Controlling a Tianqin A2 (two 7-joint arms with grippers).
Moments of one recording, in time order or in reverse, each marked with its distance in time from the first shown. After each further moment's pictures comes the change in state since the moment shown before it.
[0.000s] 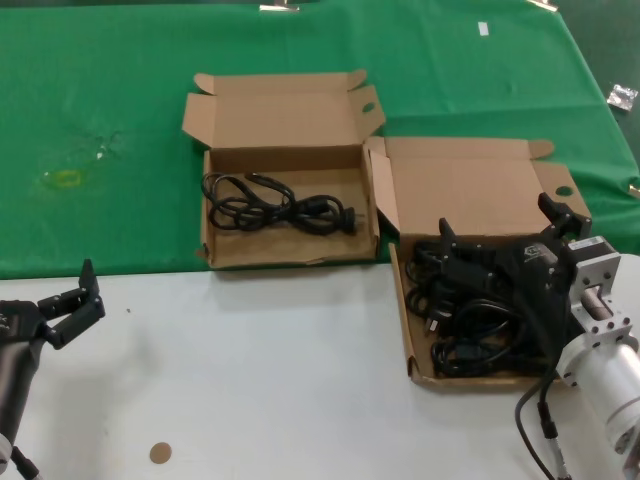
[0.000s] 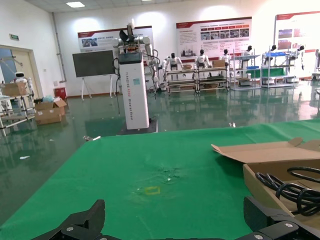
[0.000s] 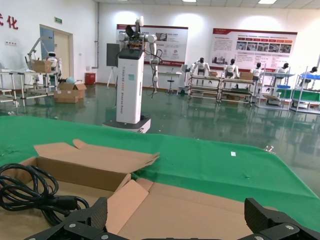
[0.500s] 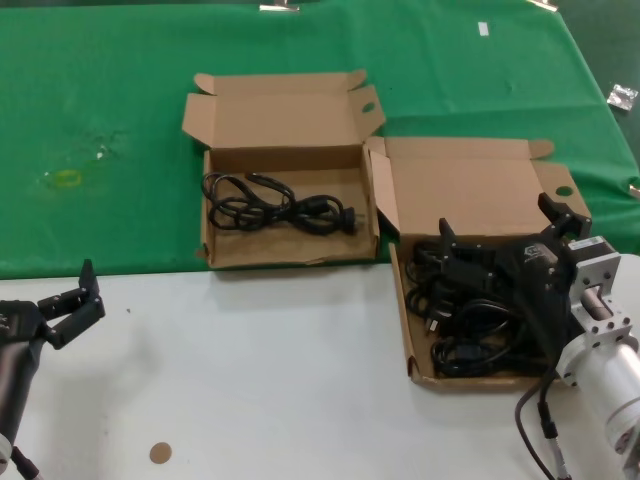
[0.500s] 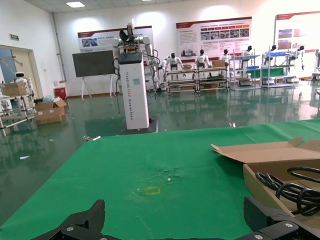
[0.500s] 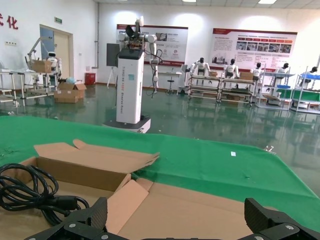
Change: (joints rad) left arm 0.000 0.000 0.000 0.000 0.000 0.000 0.000; right arm 0.000 0.000 0.000 0.000 0.000 0.000 0.000
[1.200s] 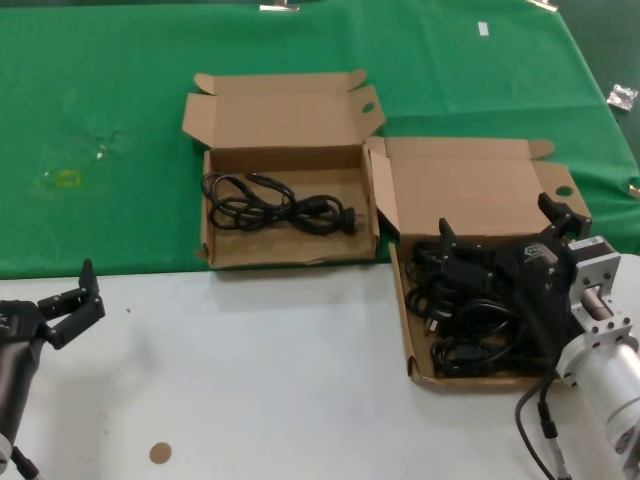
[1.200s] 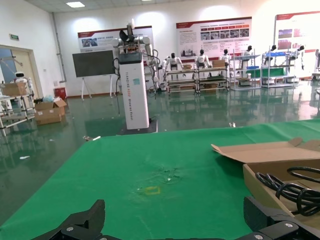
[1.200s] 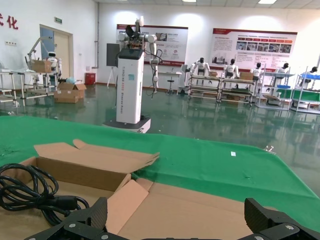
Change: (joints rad) left arm 0.000 0.000 0.000 0.000 0.000 0.000 0.000; right arm 0.000 0.000 0.000 0.000 0.000 0.000 0.000
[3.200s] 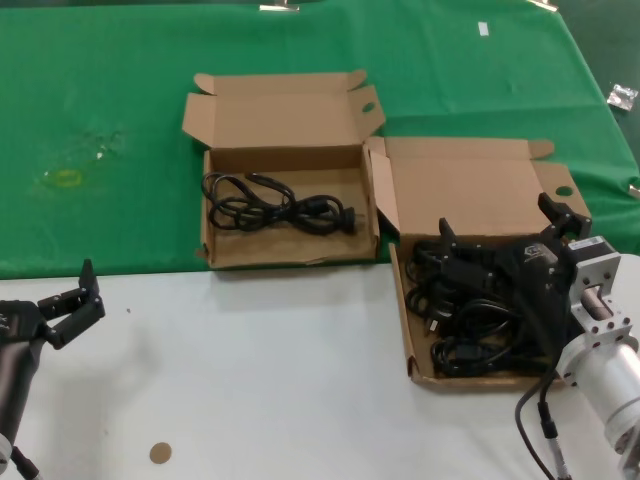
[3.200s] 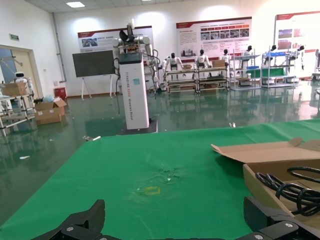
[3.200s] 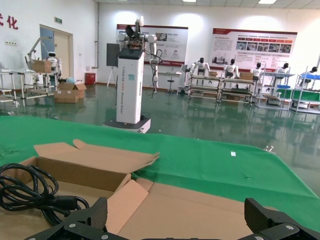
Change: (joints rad) left arm 0.000 0.000 0.000 0.000 0.000 0.000 0.000; right arm 0.000 0.000 0.000 0.000 0.000 0.000 0.000
